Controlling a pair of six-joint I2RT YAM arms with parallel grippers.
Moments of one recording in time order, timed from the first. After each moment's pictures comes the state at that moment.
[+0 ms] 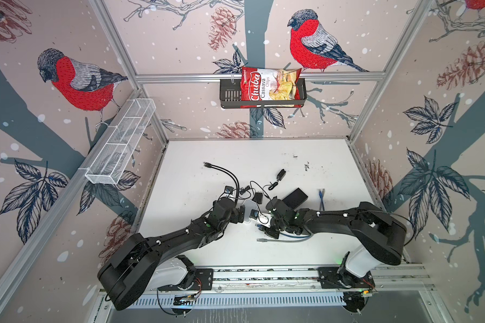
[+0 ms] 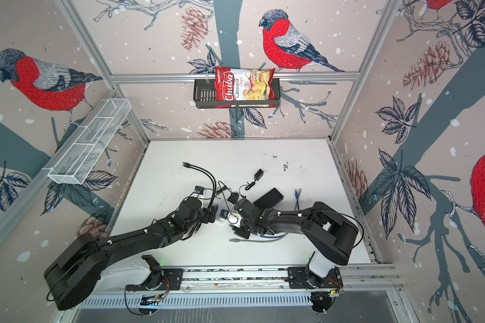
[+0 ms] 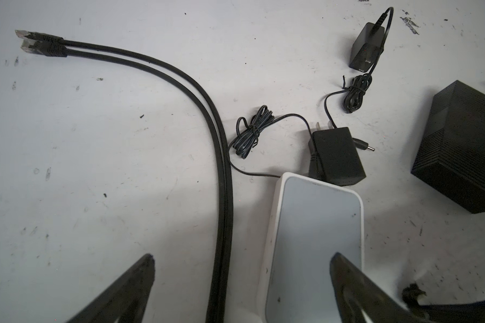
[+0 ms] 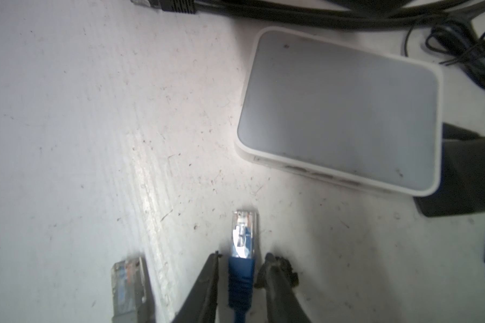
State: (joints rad) left arm -0.71 1.21 0.40 0.14 -0.26 -0.34; right arm 1.02 1.63 0.71 -0.04 -0.16 -0.34
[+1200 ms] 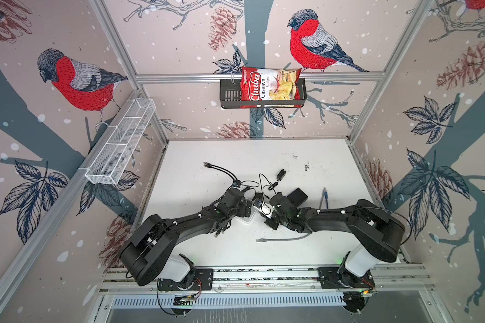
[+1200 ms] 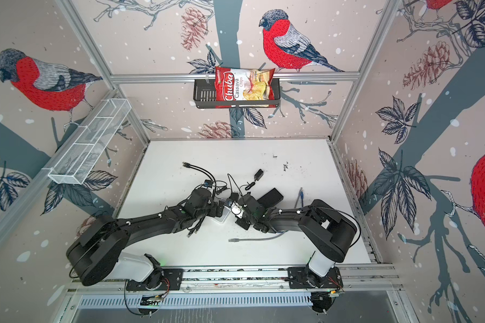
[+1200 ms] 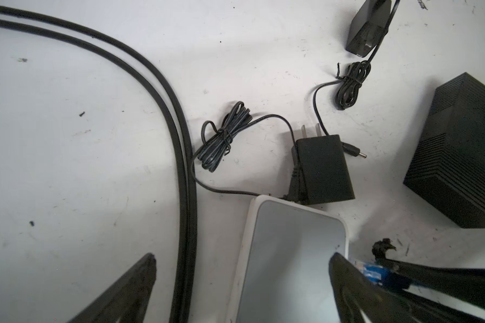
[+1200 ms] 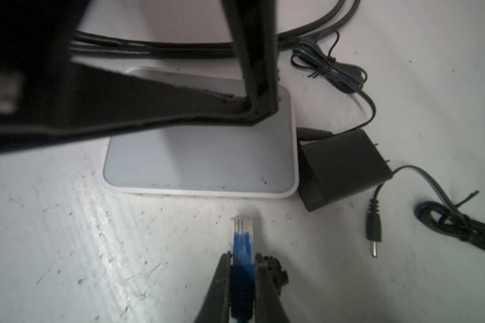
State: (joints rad) left arm -0.70 1.43 0.59 0.05 -0.16 -0.39; right arm 0.95 1.65 0.67 0.18 -0.02 -0.28
